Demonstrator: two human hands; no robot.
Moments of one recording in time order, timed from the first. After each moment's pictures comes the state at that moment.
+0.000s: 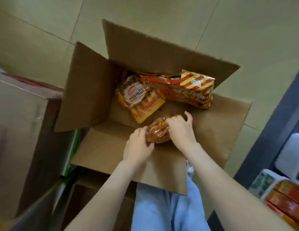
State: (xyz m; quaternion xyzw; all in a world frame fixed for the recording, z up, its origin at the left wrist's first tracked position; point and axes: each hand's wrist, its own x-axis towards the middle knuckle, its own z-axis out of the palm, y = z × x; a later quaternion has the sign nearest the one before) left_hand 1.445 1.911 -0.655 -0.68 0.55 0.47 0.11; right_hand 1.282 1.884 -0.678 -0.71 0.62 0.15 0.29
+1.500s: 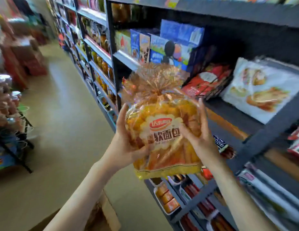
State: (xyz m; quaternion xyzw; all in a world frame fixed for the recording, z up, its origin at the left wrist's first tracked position) left_hand 1.176 2.033 0.065 0.05 0.79 0.53 -0.29; right_hand 1.077 2.242 0.099 -0.30 0.73 -0.61 0.01
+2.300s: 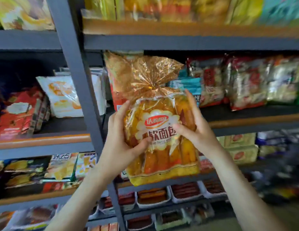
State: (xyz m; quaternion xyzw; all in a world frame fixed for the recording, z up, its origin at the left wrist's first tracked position) left_hand 1.121 2.299 0.140 0.46 0.69 0.54 -0.11; right_hand 1.232 2.496 0.158 0.01 0.82 -0.49 -0.30
